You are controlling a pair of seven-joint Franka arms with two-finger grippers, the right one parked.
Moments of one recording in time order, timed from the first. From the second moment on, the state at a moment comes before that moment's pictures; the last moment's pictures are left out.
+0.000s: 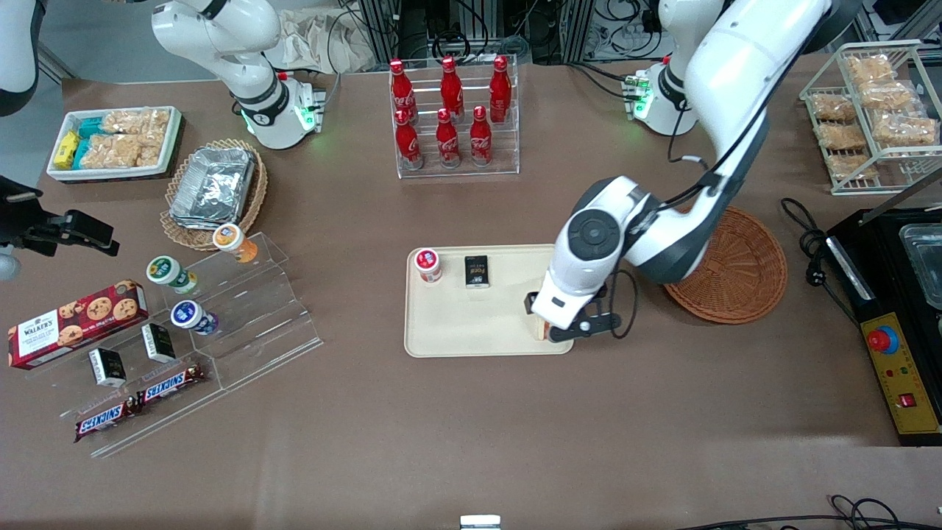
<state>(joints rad) -0.09 0.54 -0.53 -1.61 0.28 2.07 -0.95</state>
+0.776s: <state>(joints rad) -0.15 -0.01 -0.11 -1.66 0.01 1.70 -0.57</state>
